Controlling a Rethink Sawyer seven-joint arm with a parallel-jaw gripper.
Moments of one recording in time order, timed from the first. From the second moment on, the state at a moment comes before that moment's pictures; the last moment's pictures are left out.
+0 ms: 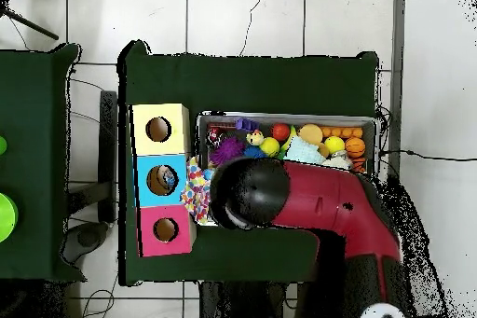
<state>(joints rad) -0.31 -1.02 0.05 1.68 -0.17 1.16 2.34</state>
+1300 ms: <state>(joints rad) -0.38 -1.09 0.23 1.30 -0.16 1.56 2.34</state>
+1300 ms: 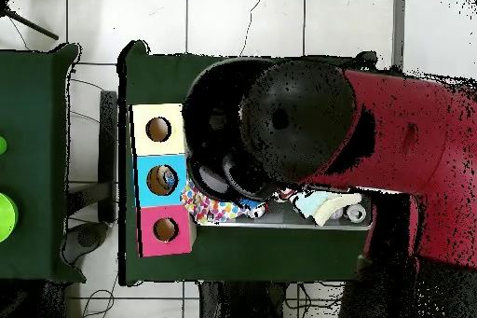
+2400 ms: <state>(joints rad) -0.44 -0.94 0.23 1.72 -0.15 0.86 2.34</state>
